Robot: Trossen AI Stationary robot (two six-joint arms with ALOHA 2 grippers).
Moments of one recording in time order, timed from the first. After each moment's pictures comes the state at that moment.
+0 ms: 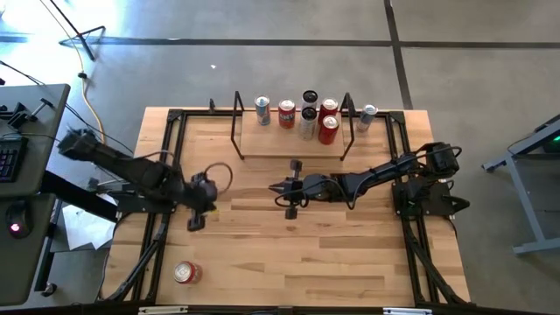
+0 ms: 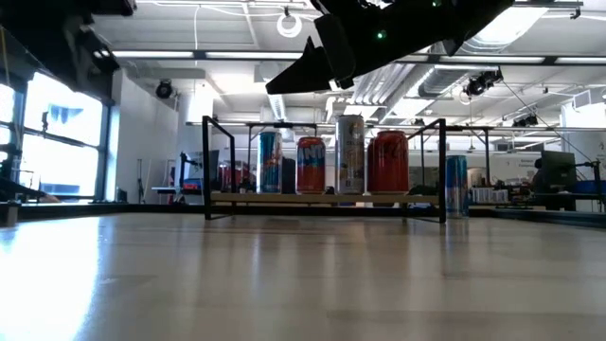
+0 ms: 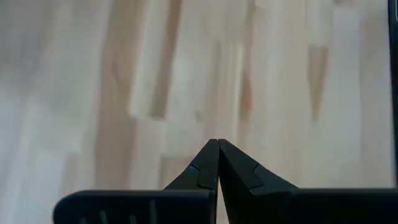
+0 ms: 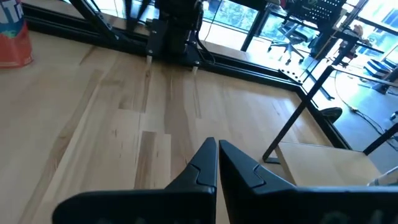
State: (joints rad) left arm -0.39 0.96 0.77 -0.85 -0.13 -0.50; right arm 0.14 1.73 0.97 0.43 0.32 -0.22
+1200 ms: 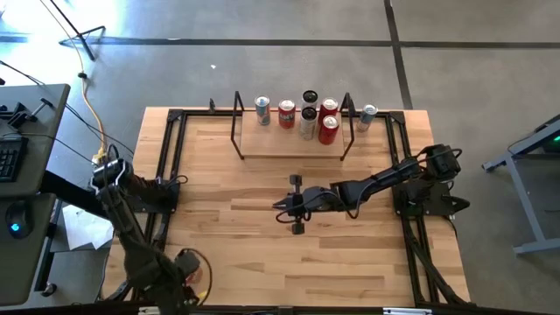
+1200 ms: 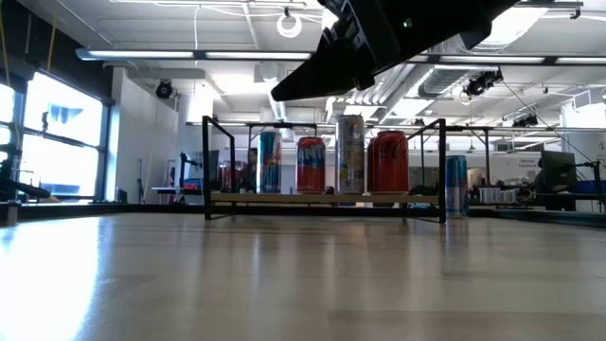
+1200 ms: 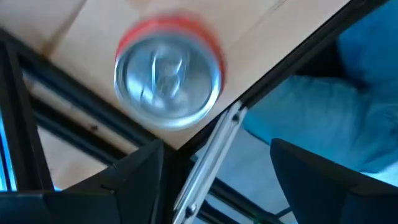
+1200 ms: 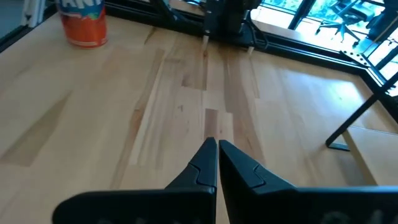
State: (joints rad) left arm -1.04 1.72 1.50 -1.25 0.15 -1.80; right arm 0.22 1.73 0.97 0.32 0.23 -0.13
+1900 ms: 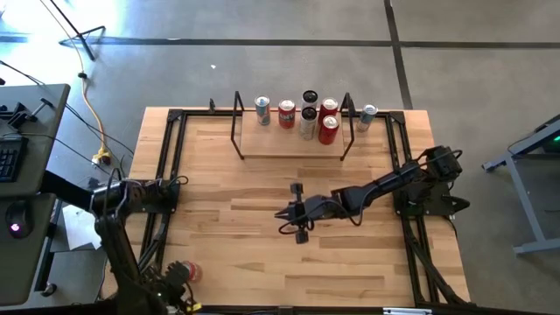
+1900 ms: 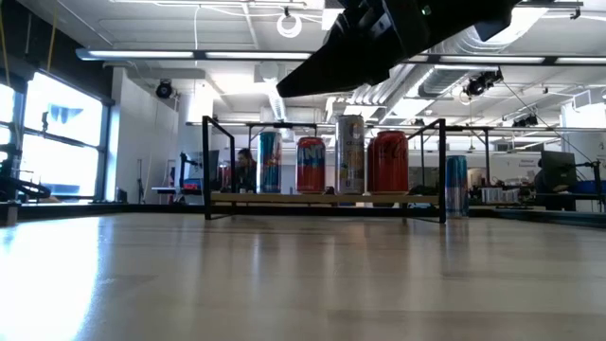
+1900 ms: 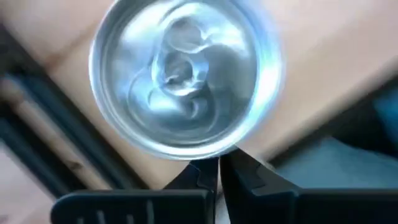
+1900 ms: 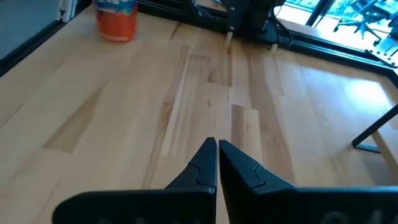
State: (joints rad) left arm -1.21 1.91 1.52 -1.29 -0.11 -2.10; right arm 0.28 1.73 0.97 0.29 0.23 -0.11
